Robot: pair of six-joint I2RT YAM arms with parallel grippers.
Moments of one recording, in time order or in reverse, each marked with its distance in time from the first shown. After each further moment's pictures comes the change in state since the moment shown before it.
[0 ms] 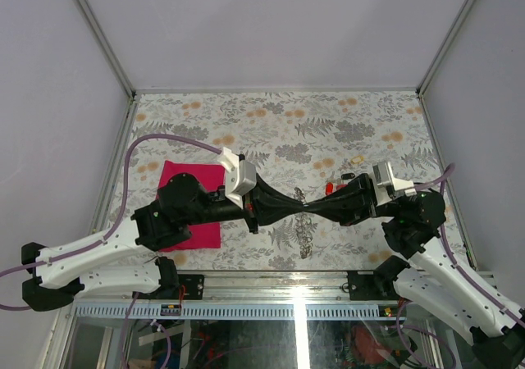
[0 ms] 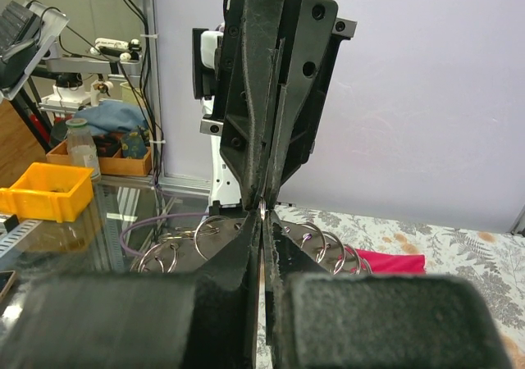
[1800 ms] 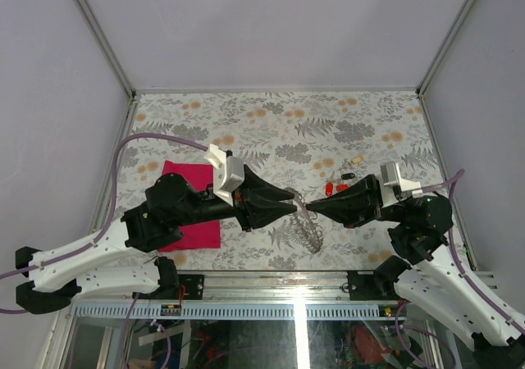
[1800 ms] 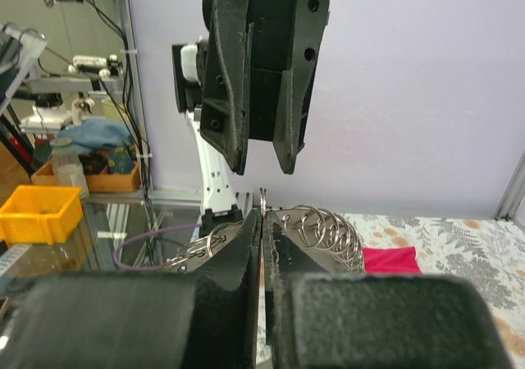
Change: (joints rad) left arm 0.000 -0.035 0.019 -0.050 -0.034 -0.016; right arm 0.000 -0.076 0.008 -0.147 0.071 -0.034
